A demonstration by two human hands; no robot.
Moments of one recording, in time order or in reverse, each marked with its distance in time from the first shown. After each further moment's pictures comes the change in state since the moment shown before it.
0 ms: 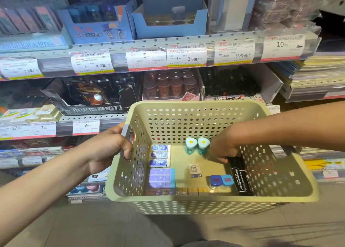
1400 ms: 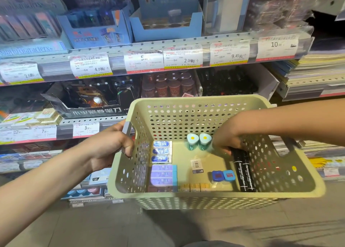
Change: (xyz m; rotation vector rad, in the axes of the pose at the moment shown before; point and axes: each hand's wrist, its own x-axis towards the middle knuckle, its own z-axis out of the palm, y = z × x) left_hand 0.005 0.005 0.002 -0.032 -0.020 -0.007; right_hand -0.042 0.010 -0.009 0.257 -0.007 0.059
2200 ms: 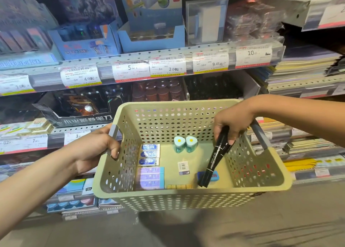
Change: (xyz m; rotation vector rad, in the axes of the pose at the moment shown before) left_hand -0.008 0.012 0.002 0.044 0.025 0.027; right_hand -0.071 0.033 0.020 0.586 0.366 -0.068
